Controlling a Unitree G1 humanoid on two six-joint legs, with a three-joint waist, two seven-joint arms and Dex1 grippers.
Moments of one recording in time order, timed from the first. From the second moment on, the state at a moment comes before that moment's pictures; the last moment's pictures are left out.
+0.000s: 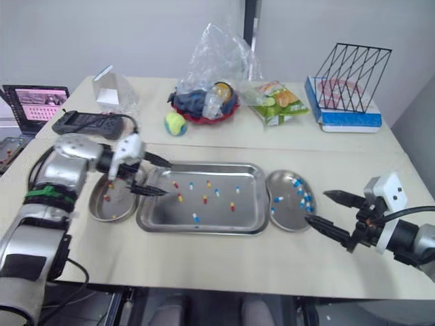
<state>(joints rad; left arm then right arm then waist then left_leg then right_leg) -1.00 0.62 -0.26 0.88 -0.08 -0.24 -1.60 0.19 -0.87 -0.61 -0.52 0.75 0.71 0.92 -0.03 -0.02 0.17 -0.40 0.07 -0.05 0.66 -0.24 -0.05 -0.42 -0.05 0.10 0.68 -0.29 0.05</state>
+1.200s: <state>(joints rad) -1.11 0.52 -0.33 1.20 0.15 -0.48 -1.56 0.25 -0.85 -0.60 -0.53 0.67 0.66 0.87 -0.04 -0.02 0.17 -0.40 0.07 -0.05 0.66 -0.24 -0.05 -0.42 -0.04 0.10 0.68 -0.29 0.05</state>
